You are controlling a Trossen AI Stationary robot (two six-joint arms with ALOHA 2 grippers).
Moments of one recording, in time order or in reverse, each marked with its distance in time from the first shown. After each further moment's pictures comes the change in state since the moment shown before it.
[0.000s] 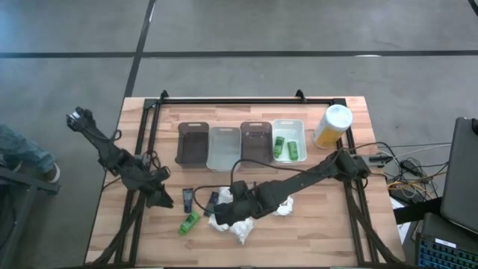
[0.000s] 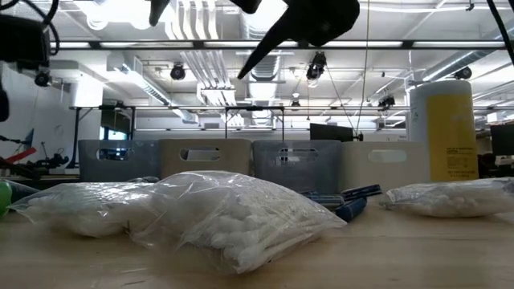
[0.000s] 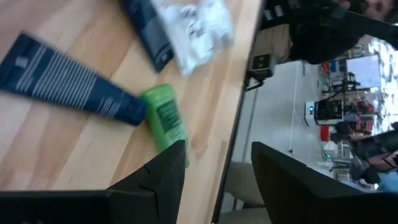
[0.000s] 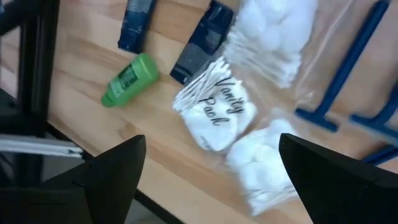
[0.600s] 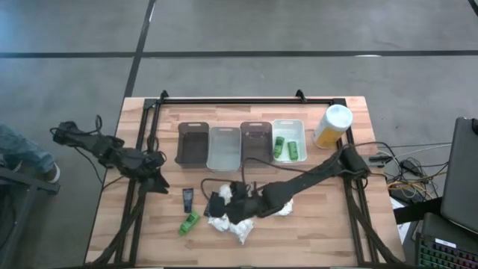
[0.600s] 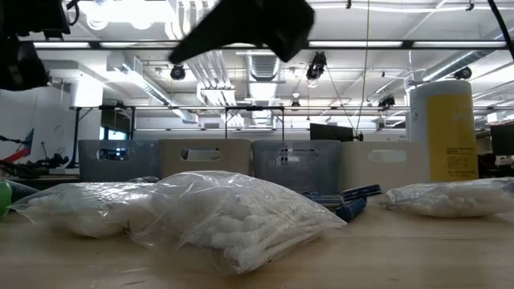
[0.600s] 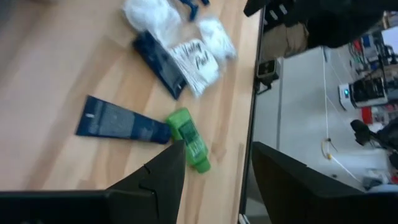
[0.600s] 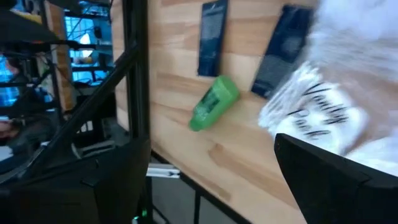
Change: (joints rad) left arm 0.326 -0.046 0.240 -0.359 0.223 0.395; right arm 0.007 -0.074 -0.253 0.513 0.118 0.220
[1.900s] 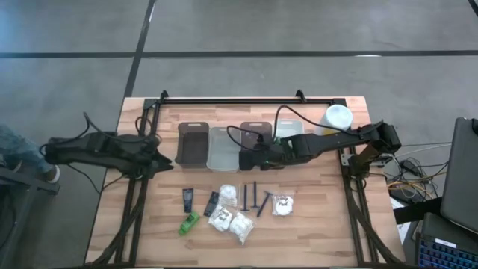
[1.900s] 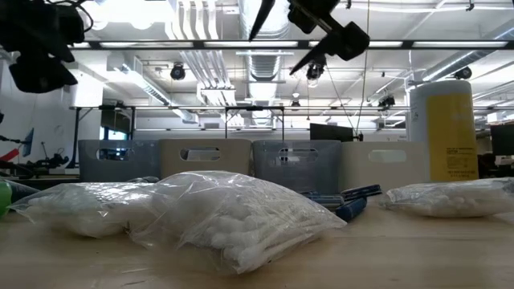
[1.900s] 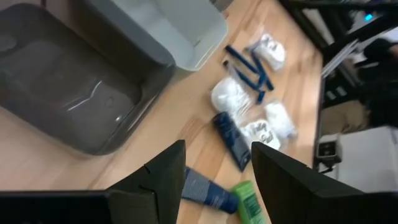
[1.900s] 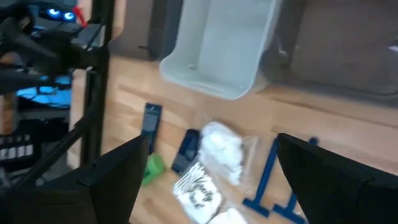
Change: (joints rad) left arm 0.329 -0.061 0.054 -0.144 -0.144 0.174; right arm -0.266 -0.458 -0.336 -0.250 -0.102 -0.311
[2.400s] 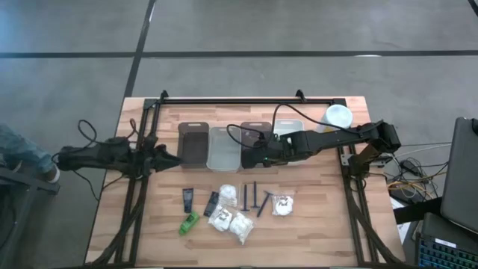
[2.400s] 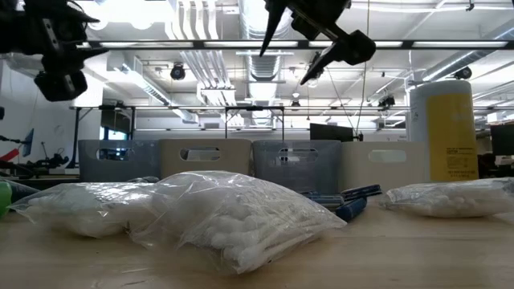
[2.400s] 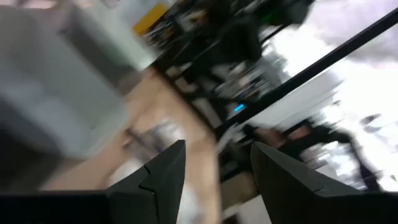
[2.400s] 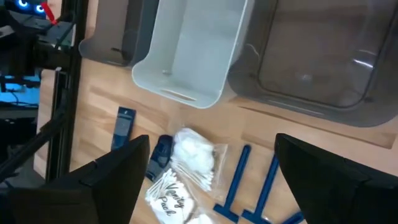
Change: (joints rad) left arm 0.001 -0.314 -0.312 0.558 0.016 -0.093; right arm -0.033 0.000 0.000 -0.090 -0.001 -0.057
